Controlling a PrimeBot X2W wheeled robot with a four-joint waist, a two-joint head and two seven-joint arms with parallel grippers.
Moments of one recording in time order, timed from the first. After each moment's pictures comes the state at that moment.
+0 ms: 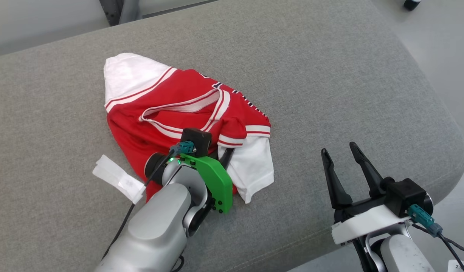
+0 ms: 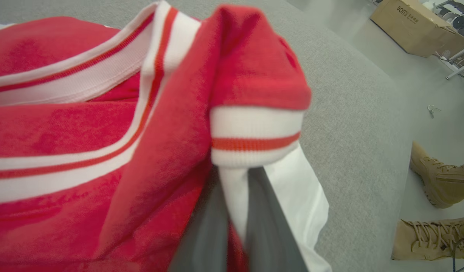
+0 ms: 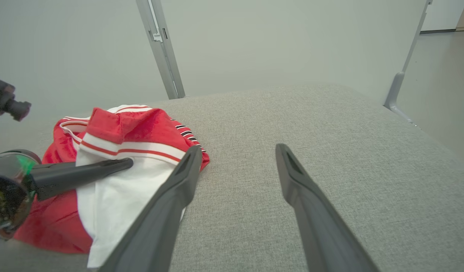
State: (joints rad) left arm -0.68 0.05 -0.81 0.75 -0.69 -0.09 -0.05; right arm -0.10 -0.07 0.15 0.11 0.19 0.13 -0.26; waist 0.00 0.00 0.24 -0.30
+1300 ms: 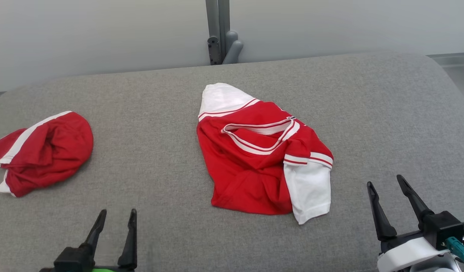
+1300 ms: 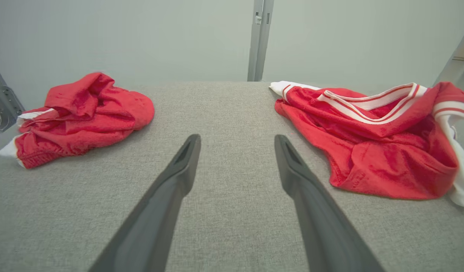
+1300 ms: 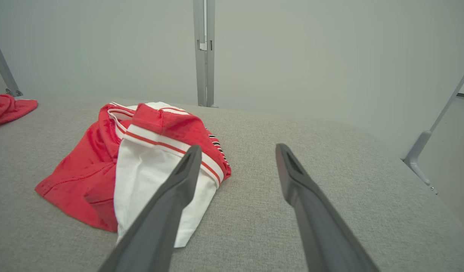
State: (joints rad) left arm 0.08 0.24 -0.25 0.14 -0.36 0.02 -0.26; right arm 0.08 -0.18 0.03 0.06 0.10 0.13 -0.26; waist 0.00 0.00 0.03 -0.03
